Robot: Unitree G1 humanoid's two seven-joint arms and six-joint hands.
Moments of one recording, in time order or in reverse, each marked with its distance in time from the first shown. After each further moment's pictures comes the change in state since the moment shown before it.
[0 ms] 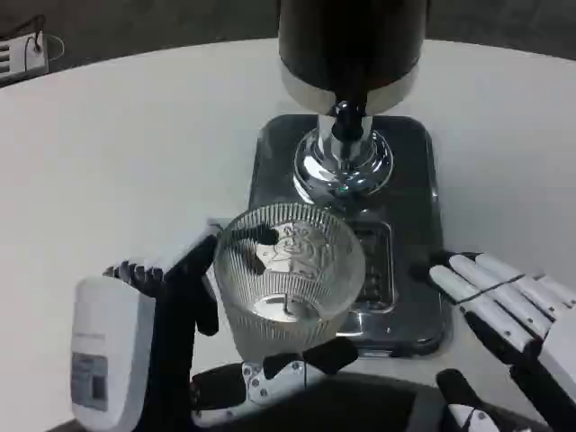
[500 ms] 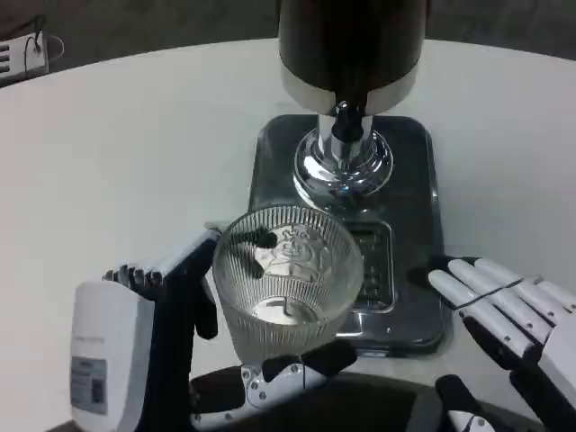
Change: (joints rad) left arm 0.011 -0.004 0.000 0.000 0.000 -0.001 0.000; right arm 0.022 0.001 -0.001 -0.019 0.000 0.000 0.000
